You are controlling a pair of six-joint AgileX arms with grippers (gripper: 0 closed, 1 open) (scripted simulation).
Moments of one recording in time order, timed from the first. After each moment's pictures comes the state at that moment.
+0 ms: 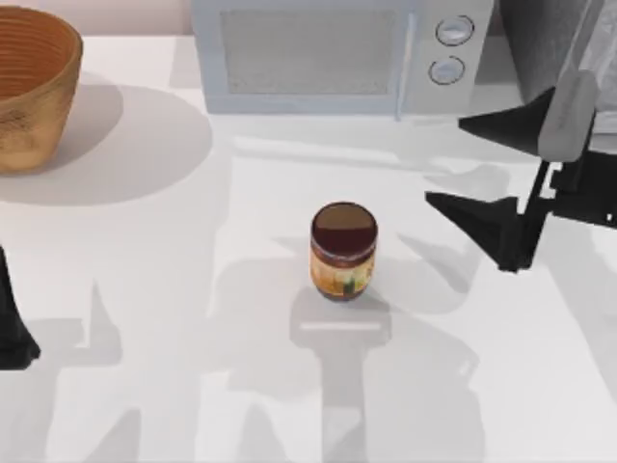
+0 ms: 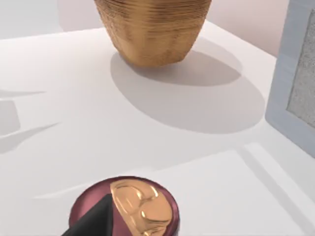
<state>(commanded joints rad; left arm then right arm) 0.00 0.00 0.00 0.00 0.00 0.00 0.17 1.73 0.68 0.79 -0.93 -0.23</state>
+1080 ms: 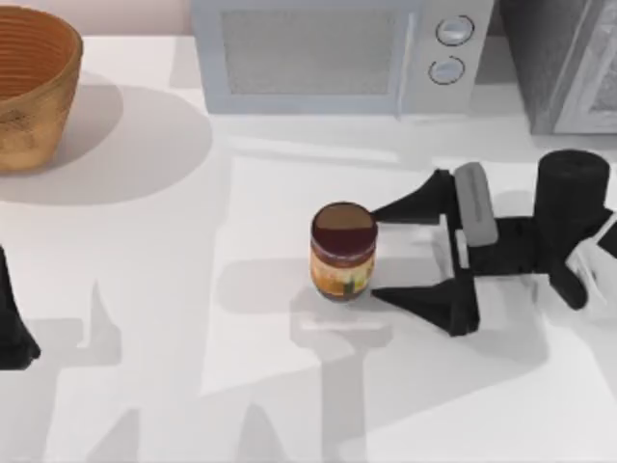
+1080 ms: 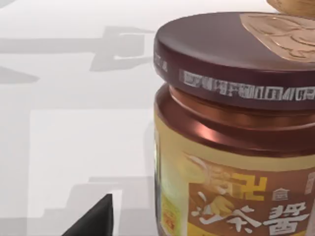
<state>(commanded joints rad) 0.00 0.00 0.00 0.00 0.00 0.00 0.24 2.37 0.94 1.09 -1.28 -0.32</state>
